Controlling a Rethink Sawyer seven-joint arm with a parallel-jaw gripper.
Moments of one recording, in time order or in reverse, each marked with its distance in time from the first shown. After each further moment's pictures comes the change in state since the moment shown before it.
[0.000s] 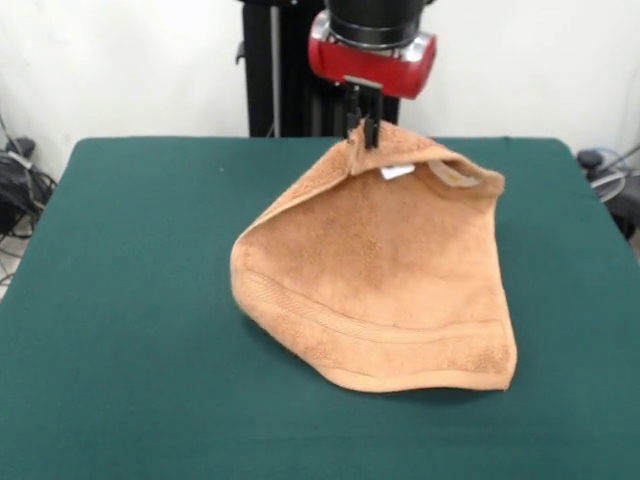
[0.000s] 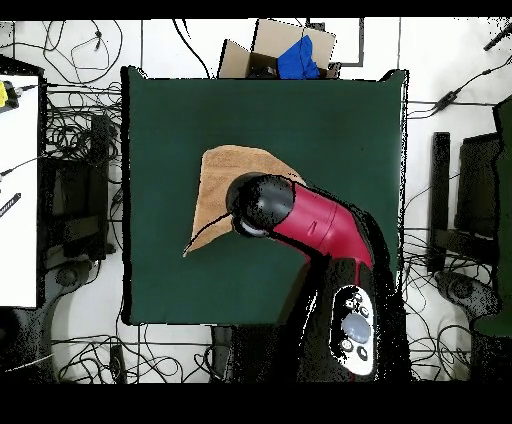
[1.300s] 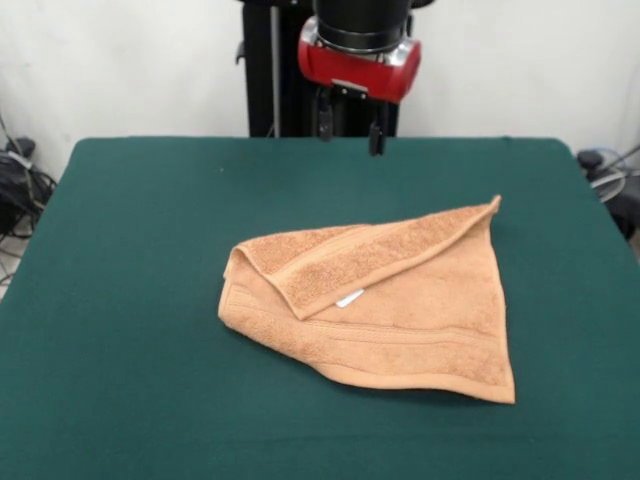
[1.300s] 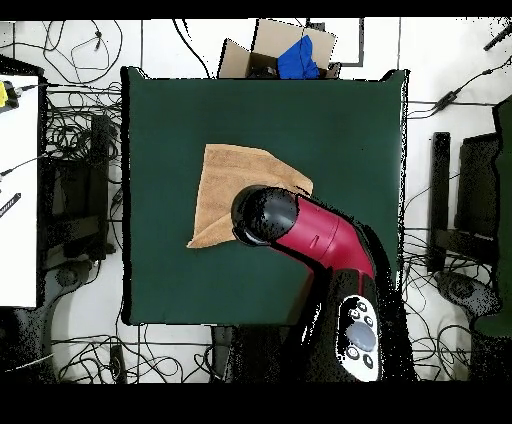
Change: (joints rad) arm -0.018 -0.013 0.008 0.059 0.000 -0.066 0.000
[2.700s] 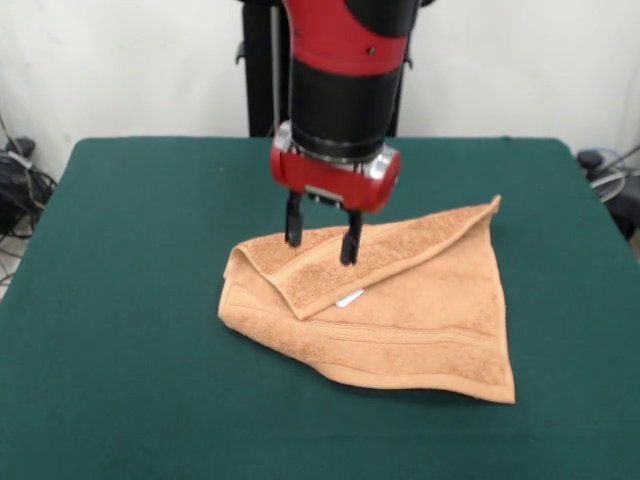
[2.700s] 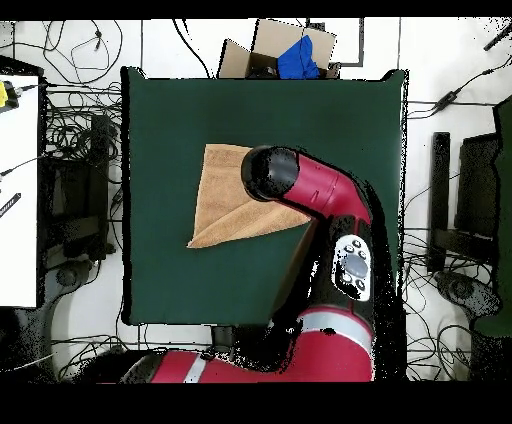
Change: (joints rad) arm 0.003 0.225 -0.004 -0.280 0.002 -0.090 0.000
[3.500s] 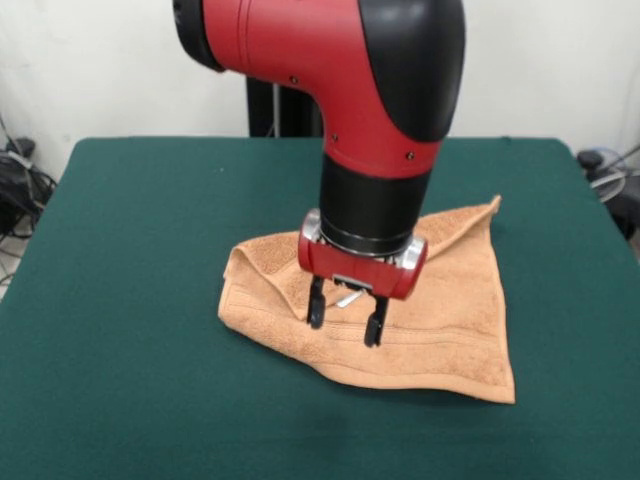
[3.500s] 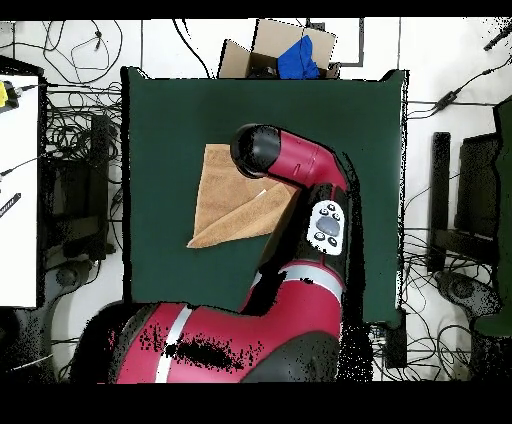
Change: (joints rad) arm 0.047 0.176 -0.017 -0.202 0.040 0.000 0.000
